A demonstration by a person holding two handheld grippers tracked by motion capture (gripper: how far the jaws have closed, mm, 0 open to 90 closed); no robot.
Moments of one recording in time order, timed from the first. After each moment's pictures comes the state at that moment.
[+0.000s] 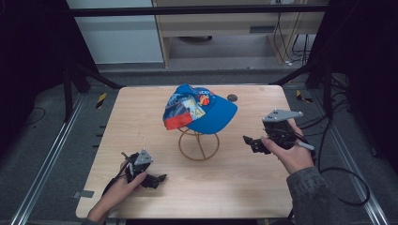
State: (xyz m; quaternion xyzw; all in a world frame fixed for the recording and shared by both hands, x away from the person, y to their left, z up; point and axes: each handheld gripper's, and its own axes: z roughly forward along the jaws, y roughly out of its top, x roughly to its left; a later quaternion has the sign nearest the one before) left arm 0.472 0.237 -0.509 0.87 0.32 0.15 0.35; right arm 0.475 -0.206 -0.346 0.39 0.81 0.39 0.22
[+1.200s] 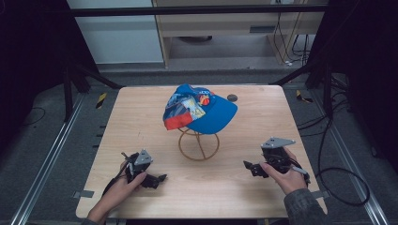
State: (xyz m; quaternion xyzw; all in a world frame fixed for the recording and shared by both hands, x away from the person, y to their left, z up) left arm 0.472 0.237 -0.509 0.87 0.32 0.15 0.35; right arm 0.459 -0.220 -0.443 0.42 0.81 0.37 0.17
